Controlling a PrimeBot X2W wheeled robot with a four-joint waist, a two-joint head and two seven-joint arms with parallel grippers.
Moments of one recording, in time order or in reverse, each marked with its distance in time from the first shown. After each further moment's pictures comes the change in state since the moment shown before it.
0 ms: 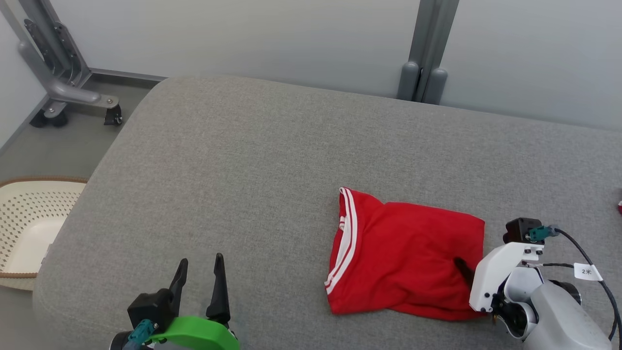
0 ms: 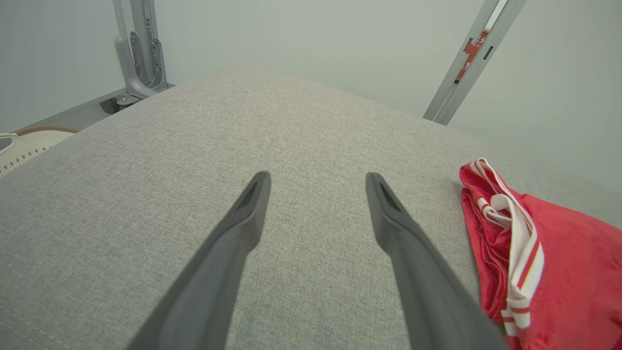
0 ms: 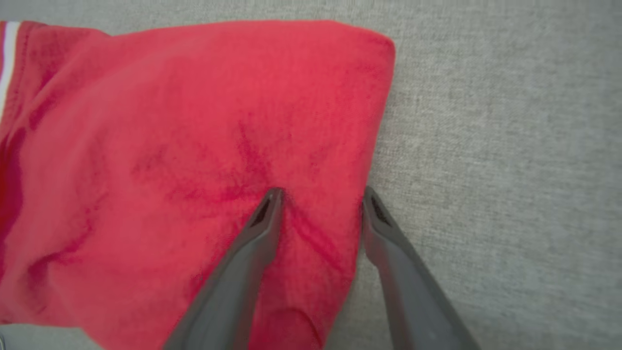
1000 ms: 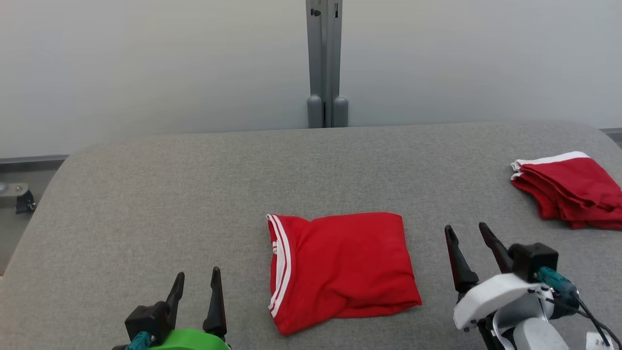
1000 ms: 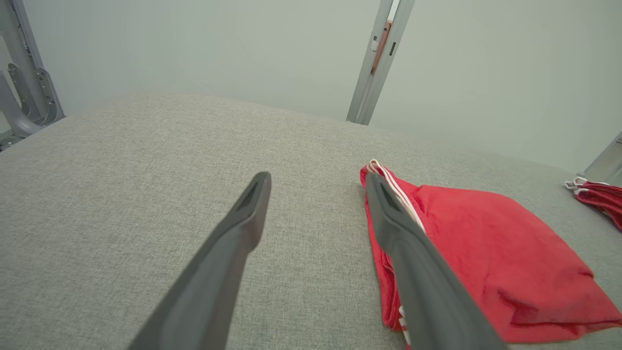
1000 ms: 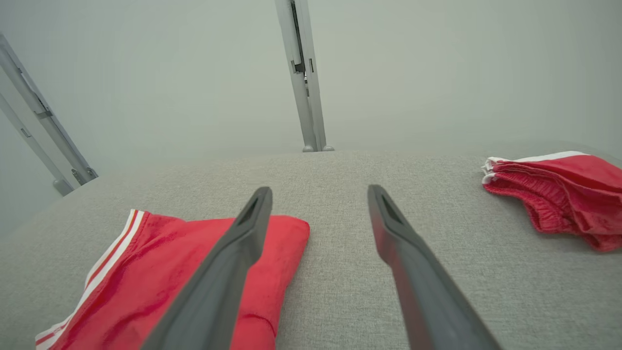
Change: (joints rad) left arm 0.040 0.032 -0.024 -0.015 -0.024 0.023 0.000; right arm 0.272 0.127 -0.079 -0.458 -0.281 0.000 -0.480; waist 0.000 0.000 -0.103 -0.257
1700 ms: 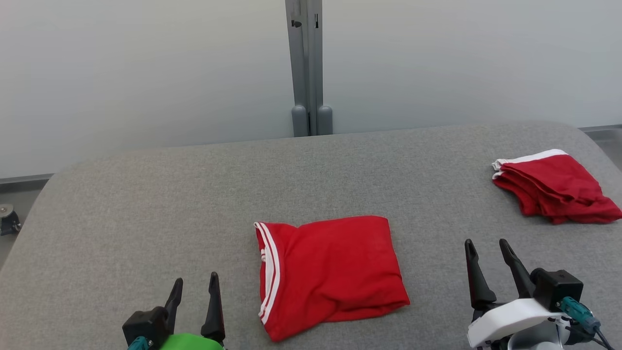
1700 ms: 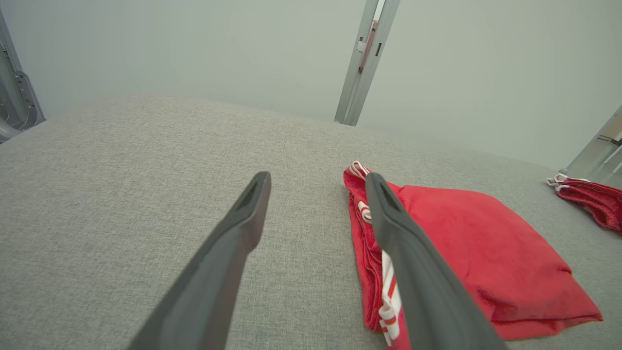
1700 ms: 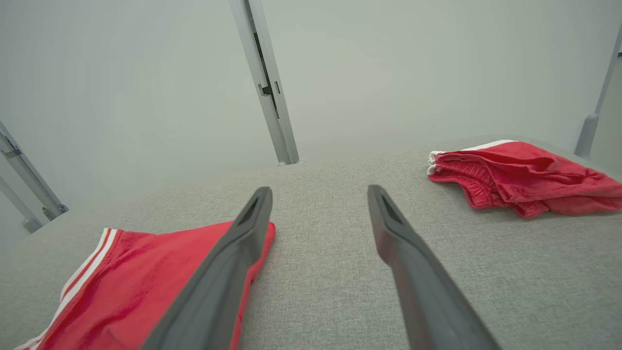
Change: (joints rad) left arm 0.014 0.011 -0.011 -0.009 -0.028 0.013 0.000; right arm 0.069 -0.001 -0.040 -0.001 0.029 0.000 -0.095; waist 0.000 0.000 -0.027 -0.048
